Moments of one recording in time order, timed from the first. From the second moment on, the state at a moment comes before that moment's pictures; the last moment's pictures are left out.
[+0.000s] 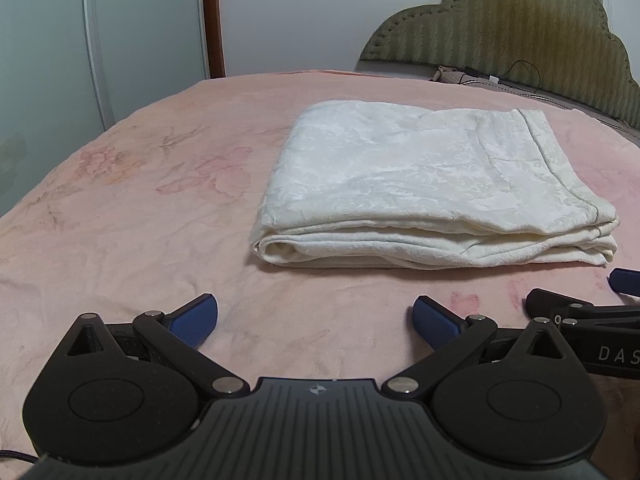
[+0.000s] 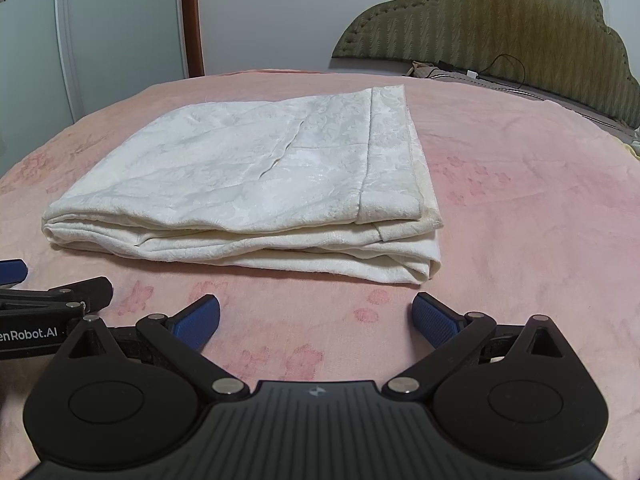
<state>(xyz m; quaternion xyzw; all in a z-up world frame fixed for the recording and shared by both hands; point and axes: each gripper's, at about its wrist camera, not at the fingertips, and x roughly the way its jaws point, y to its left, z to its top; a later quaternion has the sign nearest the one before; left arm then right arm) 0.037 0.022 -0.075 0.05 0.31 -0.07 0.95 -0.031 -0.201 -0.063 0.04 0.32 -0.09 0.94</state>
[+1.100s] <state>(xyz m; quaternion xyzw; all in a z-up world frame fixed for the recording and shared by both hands) 0.036 0.024 -0.076 0.04 0.31 -0.07 0.95 -0.033 -0.203 -0.063 0.04 0.31 -0.10 0.94</state>
